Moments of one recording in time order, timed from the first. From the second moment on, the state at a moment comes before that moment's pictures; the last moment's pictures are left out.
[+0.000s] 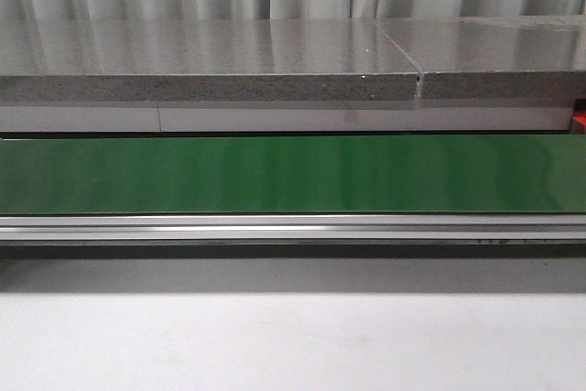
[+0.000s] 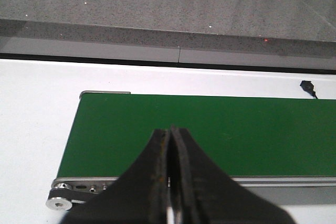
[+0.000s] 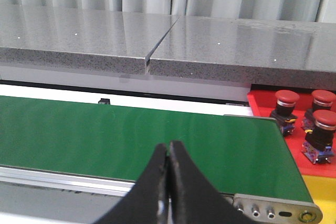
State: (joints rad) left arm -0.11 0.35 -0.47 -0.03 0.49 -0.09; right arm 0.08 -0.01 0.03 0.02 0.07 -0.02
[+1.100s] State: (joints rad) left arm -0.11 0.12 0.00 0.02 -0.09 -0.09; right arm 0.08 -0.01 0.03 0.02 0.07 -0.02
